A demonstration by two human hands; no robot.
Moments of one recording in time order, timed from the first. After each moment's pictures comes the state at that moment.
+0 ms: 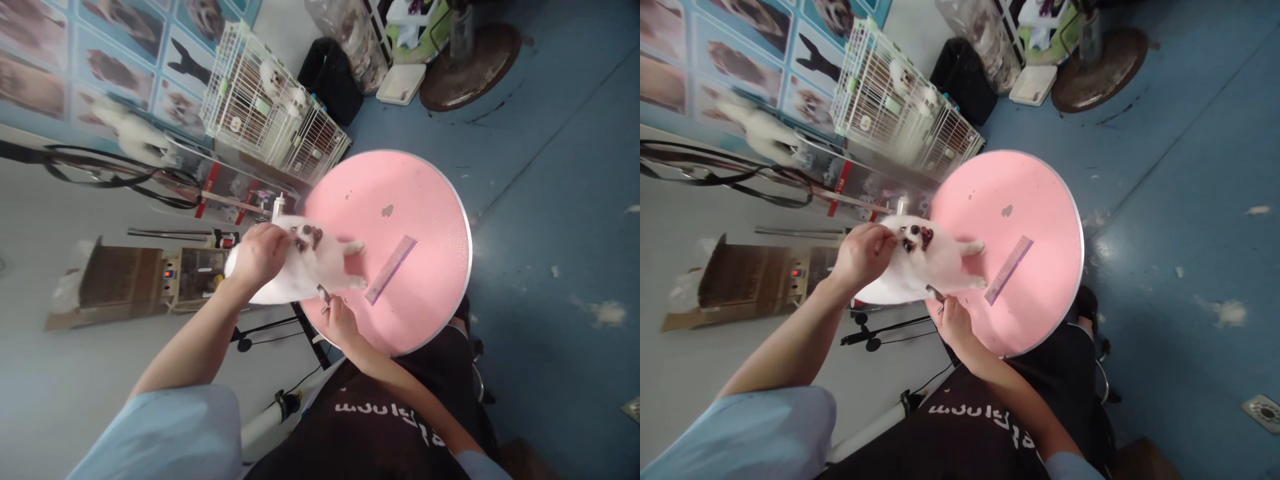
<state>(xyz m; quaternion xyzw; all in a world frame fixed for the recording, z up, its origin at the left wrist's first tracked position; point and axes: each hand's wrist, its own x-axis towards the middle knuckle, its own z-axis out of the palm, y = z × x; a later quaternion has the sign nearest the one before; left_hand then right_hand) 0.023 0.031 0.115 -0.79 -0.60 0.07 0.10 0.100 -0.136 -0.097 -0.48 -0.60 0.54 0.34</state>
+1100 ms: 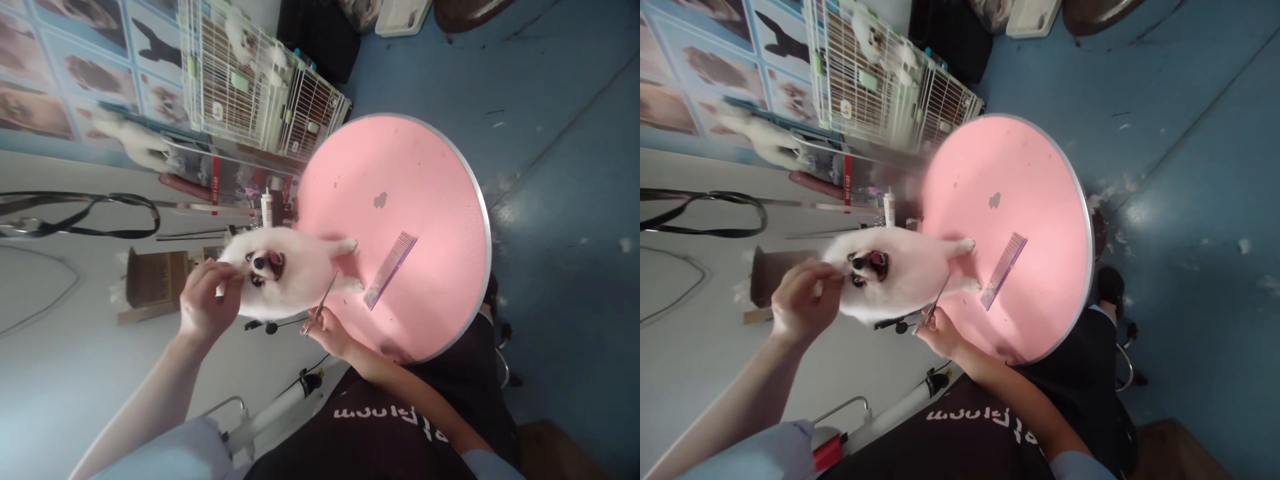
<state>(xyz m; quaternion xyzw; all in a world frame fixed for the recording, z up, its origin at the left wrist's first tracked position) 0.033 0.003 0.142 -0.73 -0.66 0.11 0.13 0.108 -0.123 -0.077 -0.15 -0.06 0.95 0.27</state>
